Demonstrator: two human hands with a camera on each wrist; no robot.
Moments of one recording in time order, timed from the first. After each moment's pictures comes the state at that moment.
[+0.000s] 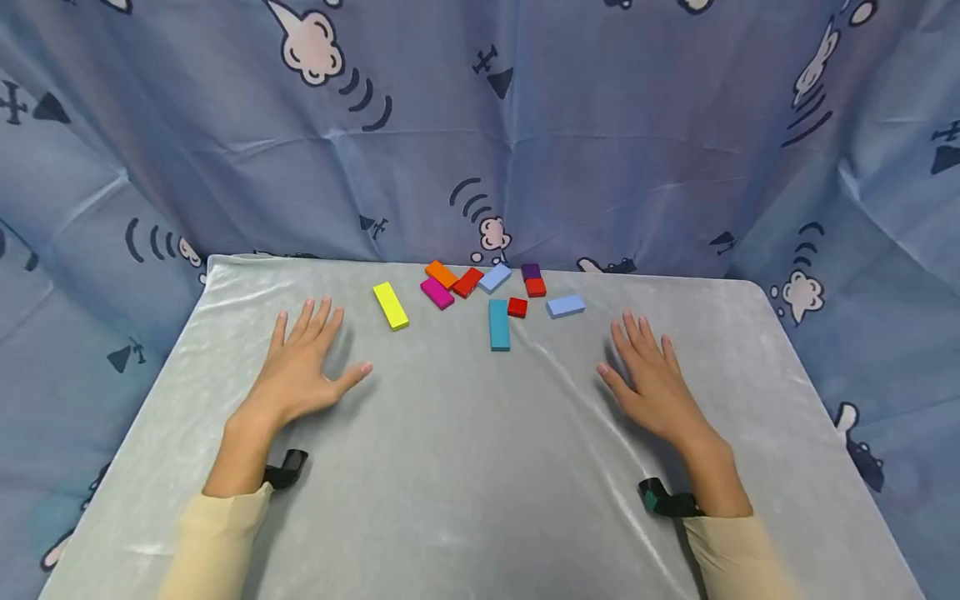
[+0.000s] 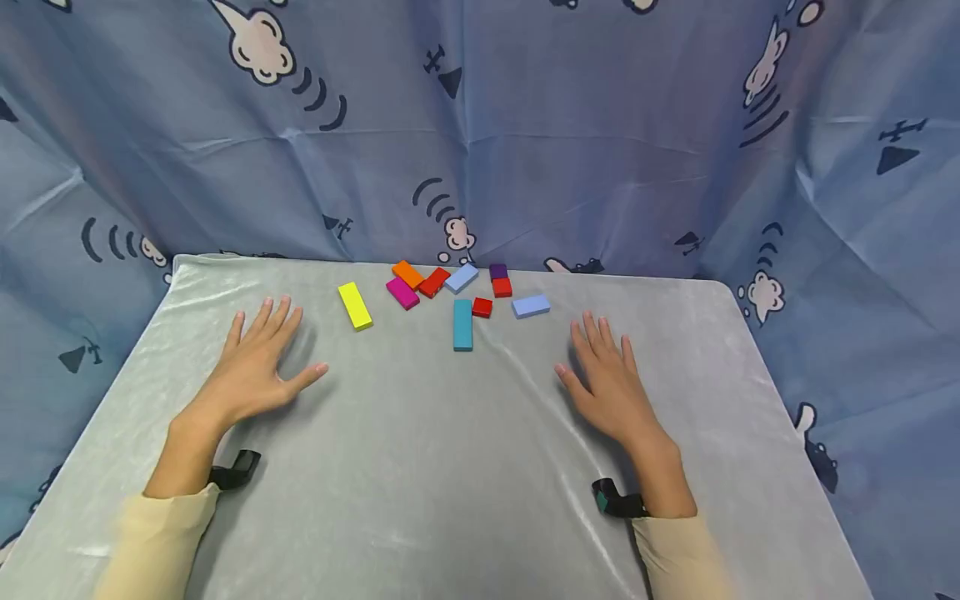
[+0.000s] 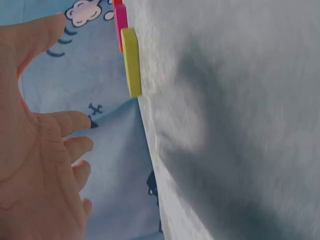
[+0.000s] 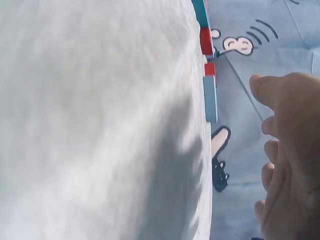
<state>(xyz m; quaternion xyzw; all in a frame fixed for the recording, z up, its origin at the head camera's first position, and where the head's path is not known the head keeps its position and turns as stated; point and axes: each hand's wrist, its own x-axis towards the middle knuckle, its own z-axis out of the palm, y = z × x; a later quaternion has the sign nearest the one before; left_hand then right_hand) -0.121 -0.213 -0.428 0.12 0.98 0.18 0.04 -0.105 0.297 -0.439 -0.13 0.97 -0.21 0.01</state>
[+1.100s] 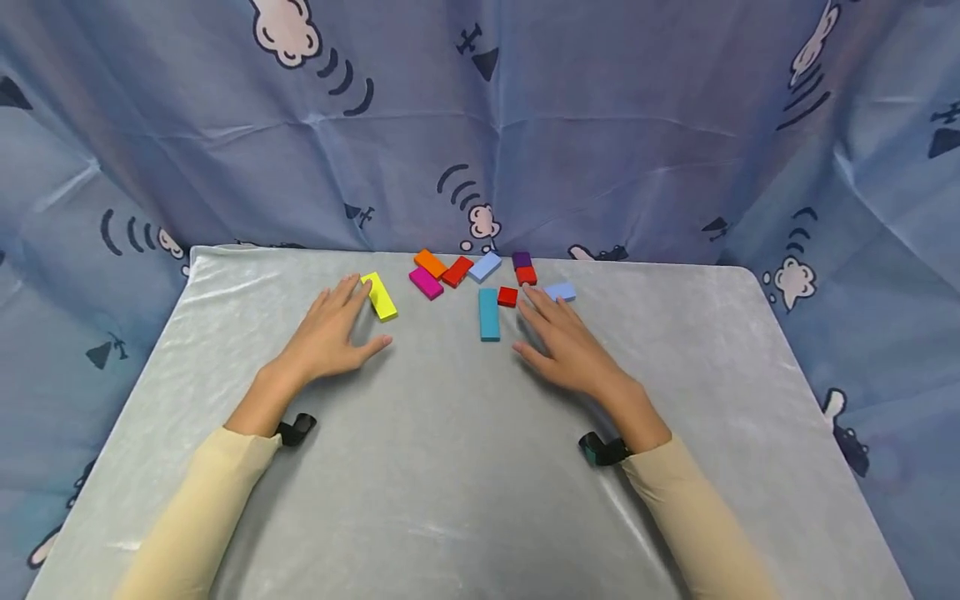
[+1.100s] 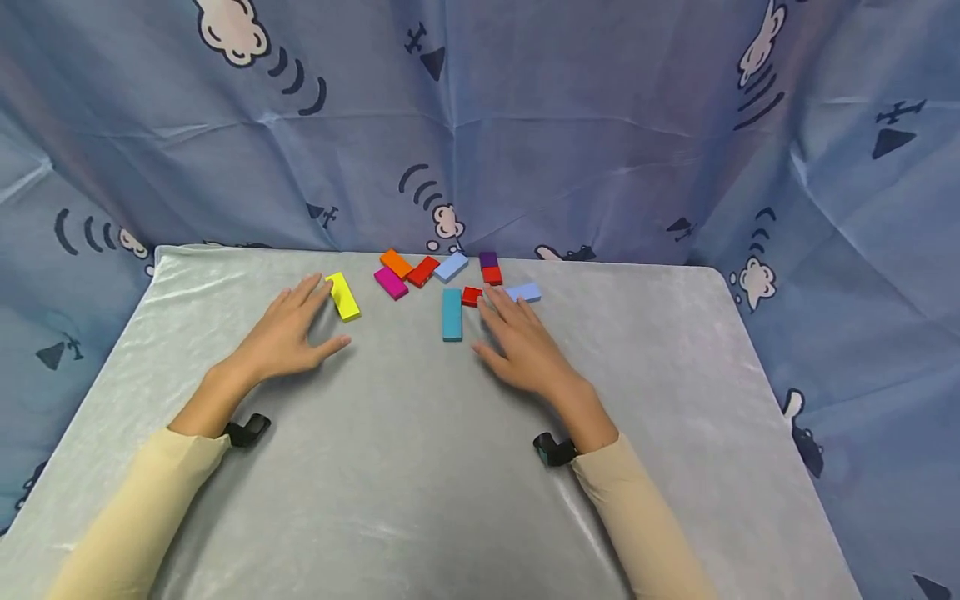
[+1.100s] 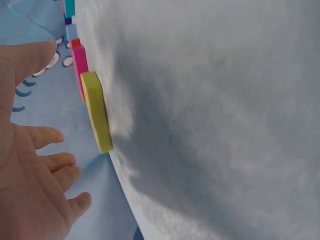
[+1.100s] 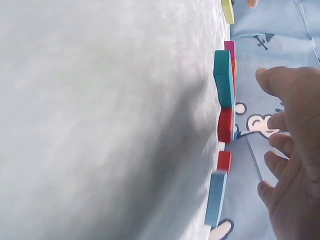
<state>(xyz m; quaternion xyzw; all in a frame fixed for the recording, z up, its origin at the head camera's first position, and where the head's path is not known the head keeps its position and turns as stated) -0.175 -0.176 -0.438 0.18 0.96 0.20 0.08 -0.153 0.214 -0.435 -0.25 0.95 -0.20 0.05</state>
